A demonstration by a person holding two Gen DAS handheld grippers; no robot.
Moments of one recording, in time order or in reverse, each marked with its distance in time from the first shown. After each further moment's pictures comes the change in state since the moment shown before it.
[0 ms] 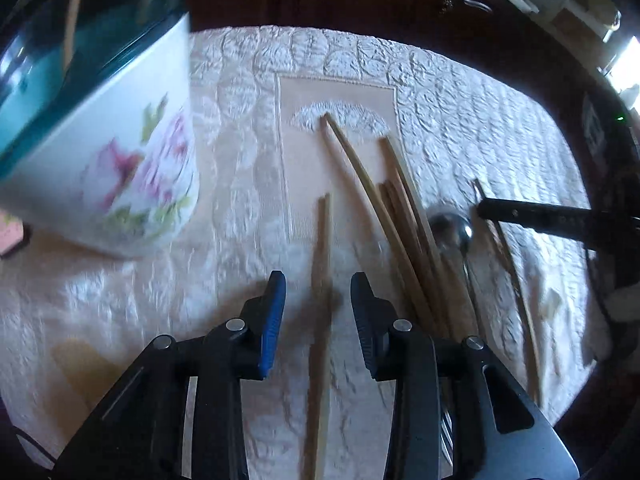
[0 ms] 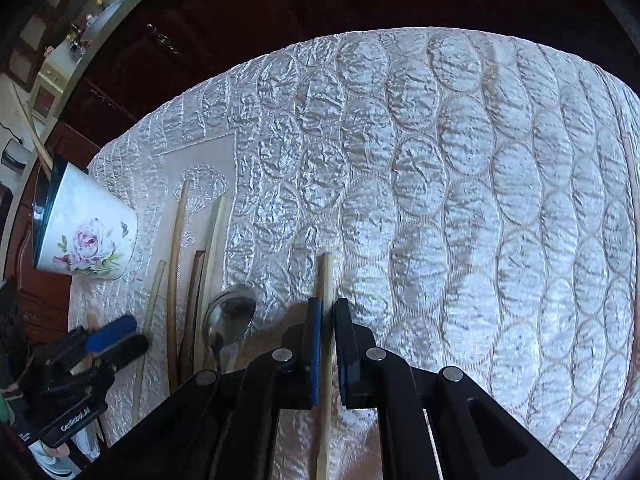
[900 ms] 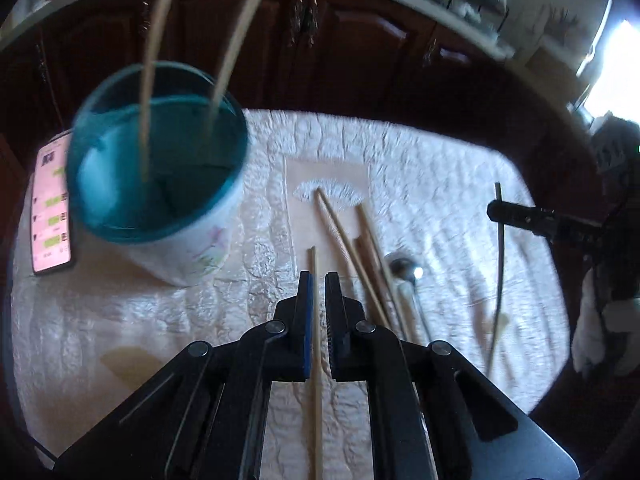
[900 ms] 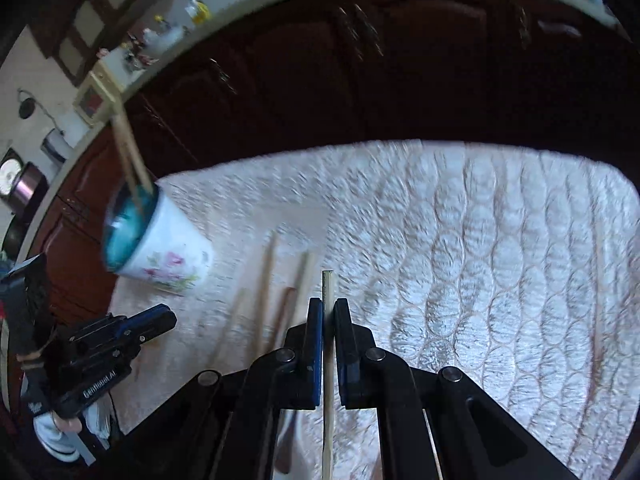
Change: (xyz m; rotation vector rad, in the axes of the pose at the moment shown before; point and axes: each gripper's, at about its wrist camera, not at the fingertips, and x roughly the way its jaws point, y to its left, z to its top) left arm -0.093 0.021 0.003 -0.041 -0.170 -0.107; right arm -0.091 0.063 0.009 -0.149 -0.204 0.104
